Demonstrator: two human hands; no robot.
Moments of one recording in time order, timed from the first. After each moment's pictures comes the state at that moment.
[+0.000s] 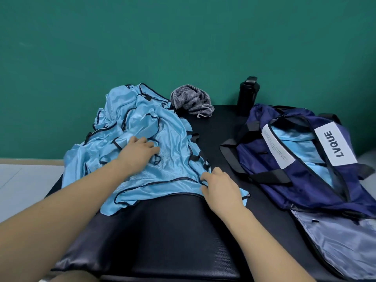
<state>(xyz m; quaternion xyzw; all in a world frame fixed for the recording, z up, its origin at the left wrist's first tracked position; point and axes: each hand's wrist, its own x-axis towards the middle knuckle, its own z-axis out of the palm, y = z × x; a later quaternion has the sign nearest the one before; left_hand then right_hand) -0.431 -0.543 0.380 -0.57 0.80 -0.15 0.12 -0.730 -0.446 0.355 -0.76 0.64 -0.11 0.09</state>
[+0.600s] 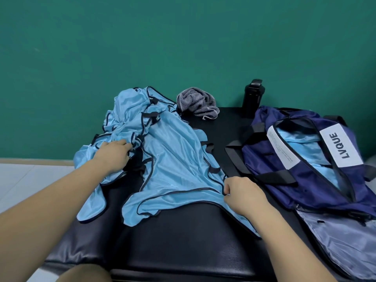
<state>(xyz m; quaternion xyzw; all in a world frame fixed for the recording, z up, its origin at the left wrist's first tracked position) -0.341 -0.531 0.382 -0.70 0.71 -0.09 0.10 -0.767 -0.437 0.383 -0.72 0.68 0.01 0.16</state>
